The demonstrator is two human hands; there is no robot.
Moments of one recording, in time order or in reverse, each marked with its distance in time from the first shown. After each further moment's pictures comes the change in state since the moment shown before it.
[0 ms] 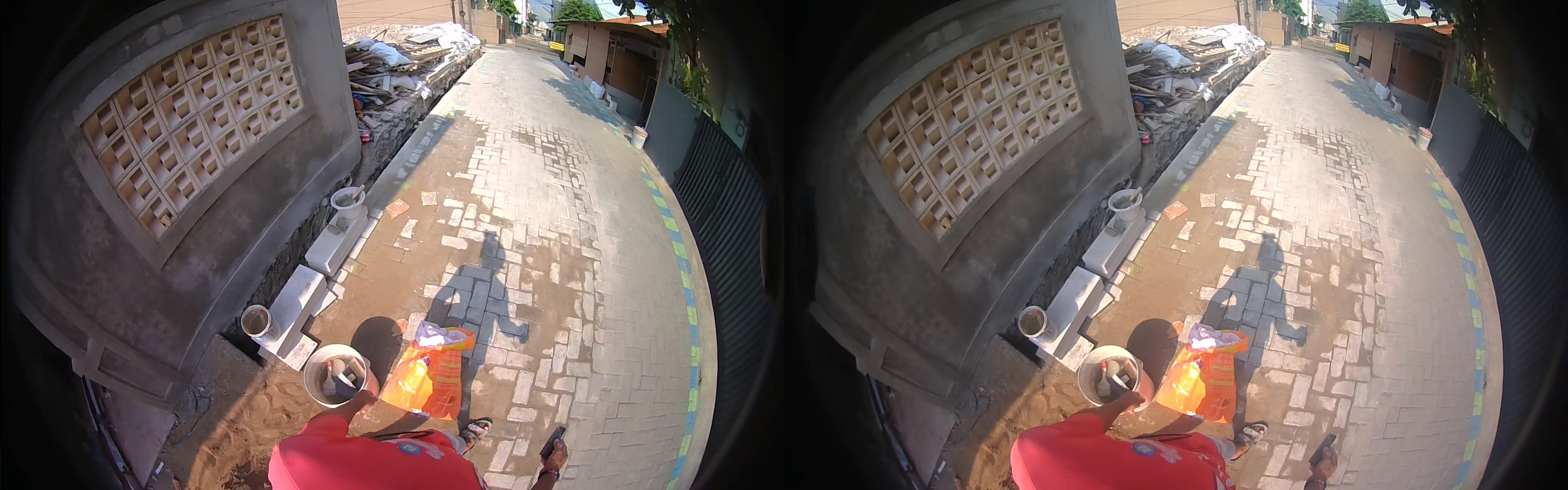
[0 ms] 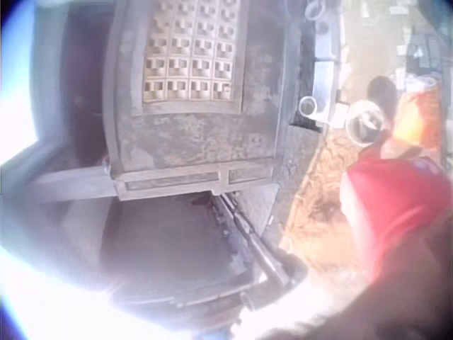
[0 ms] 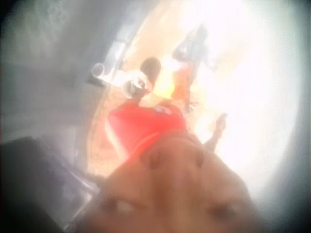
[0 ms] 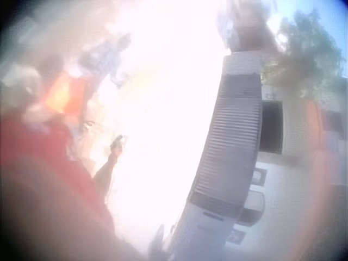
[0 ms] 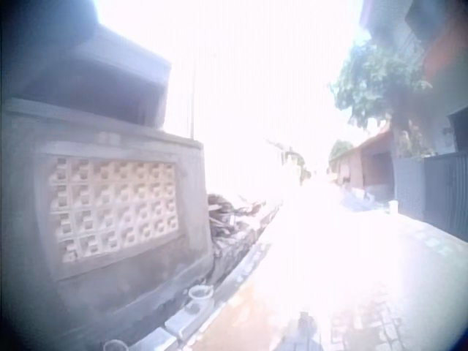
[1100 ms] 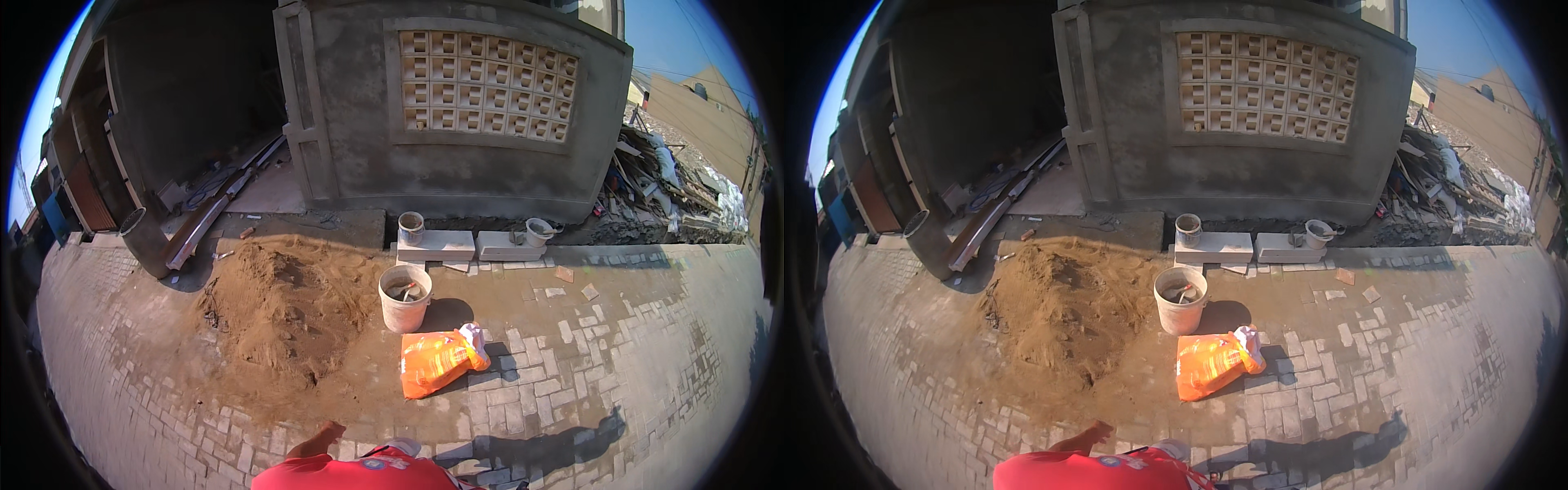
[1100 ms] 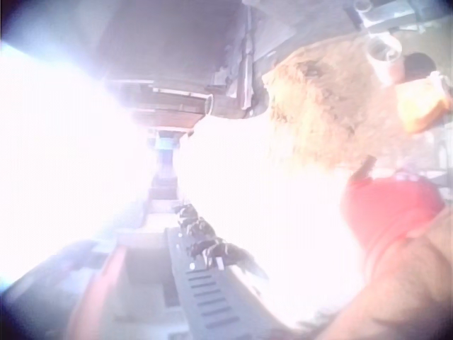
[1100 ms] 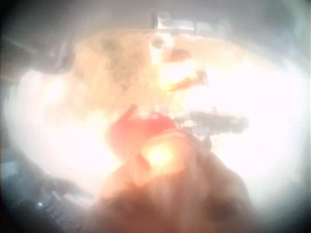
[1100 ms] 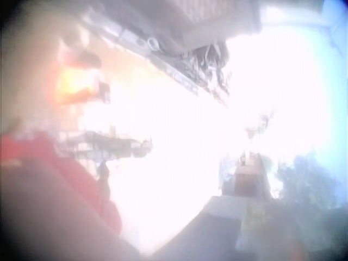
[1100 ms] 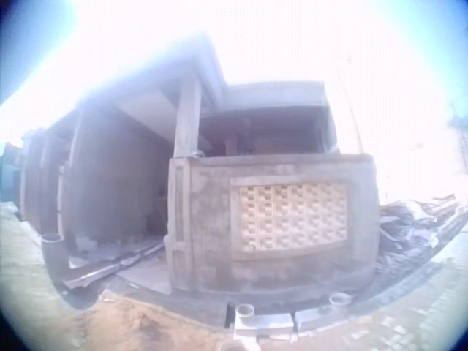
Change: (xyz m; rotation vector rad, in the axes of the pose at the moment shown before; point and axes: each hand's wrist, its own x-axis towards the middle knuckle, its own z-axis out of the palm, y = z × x) left_hand -0.019 0.663 0.248 -1.682 0.413 -1.512; right_hand 0.470 -0.349 0.143 -1.495 -1.087 -1.102
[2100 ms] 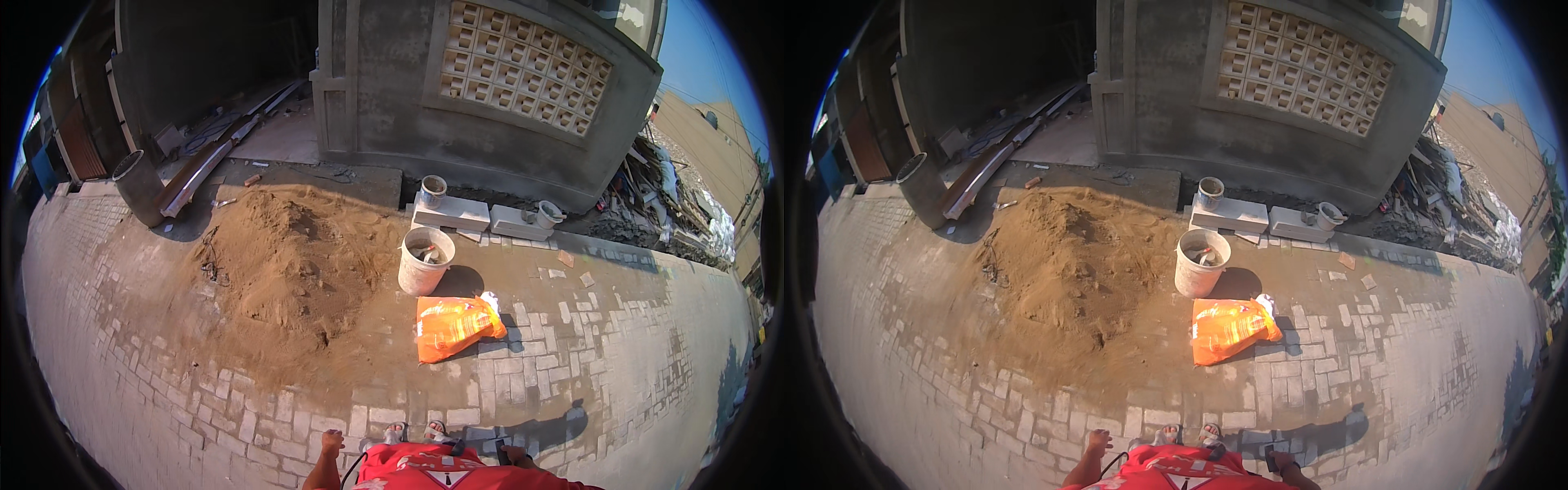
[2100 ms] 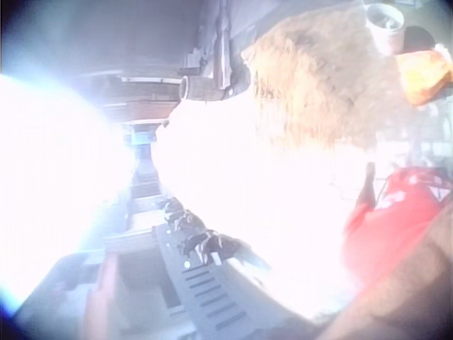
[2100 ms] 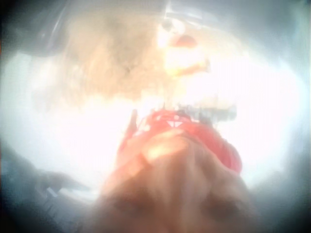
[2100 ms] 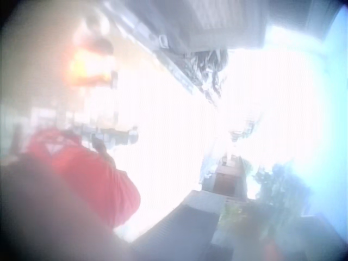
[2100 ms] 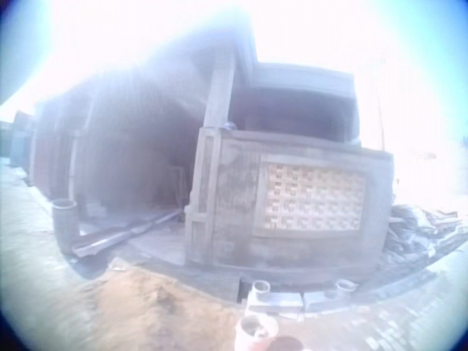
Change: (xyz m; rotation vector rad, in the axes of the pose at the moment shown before) left_hand -0.027 -0.216 0.055 -0.923 0.178 0.043; right_hand -0.067 -0.067 0.106 -0.482 -0.352 -0.506
